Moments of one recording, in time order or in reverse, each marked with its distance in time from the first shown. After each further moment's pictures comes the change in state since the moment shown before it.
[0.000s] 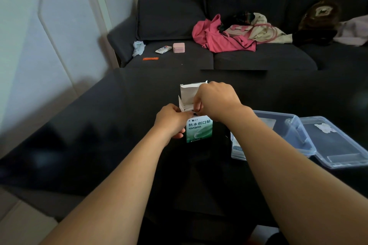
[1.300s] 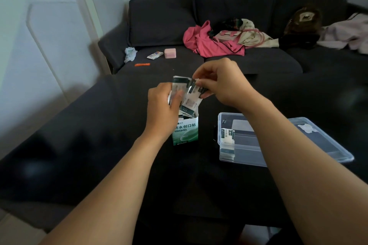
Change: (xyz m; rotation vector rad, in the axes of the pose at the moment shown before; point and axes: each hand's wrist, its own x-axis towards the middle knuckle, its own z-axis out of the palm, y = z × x) left_hand 0.003 0.016 0.003 0.187 0.397 0.826; right_hand -0.017 0.039 -0.048 0.824 0.226 -0.032
